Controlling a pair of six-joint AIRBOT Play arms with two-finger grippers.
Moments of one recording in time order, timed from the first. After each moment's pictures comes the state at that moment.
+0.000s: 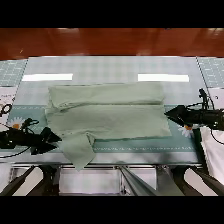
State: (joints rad) left arm 0.52 -1.00 0.36 1.03 -1.31 -1.49; right arm -0.44 -1.06 0.56 -0.72 1.16 1.15
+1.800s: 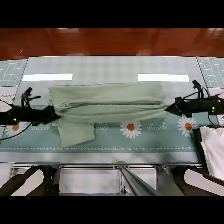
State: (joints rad) left arm 0.28 -1.07 0.64 0.95 -1.07 -1.35; right arm -0.35 -1.29 0.83 -0.80 1.21 1.20
